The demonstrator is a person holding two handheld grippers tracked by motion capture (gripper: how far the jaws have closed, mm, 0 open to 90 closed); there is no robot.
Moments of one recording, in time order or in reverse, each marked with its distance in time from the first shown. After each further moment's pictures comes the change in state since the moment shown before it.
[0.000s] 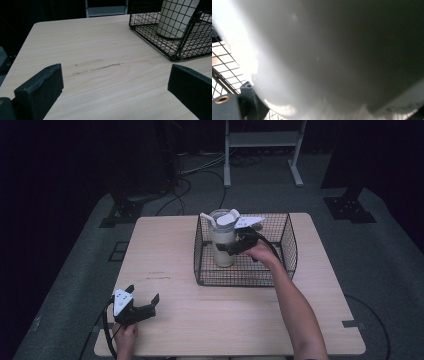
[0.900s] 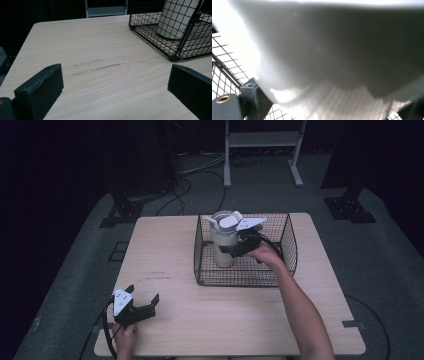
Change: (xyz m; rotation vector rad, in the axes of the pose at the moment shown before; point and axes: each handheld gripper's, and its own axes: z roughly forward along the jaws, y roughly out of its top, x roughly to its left) left arm 0.001 0.000 0.000 -0.003 -0.004 0.005; right arm 0.007 0.001 -0.013 0.055 -0.039 -0.015
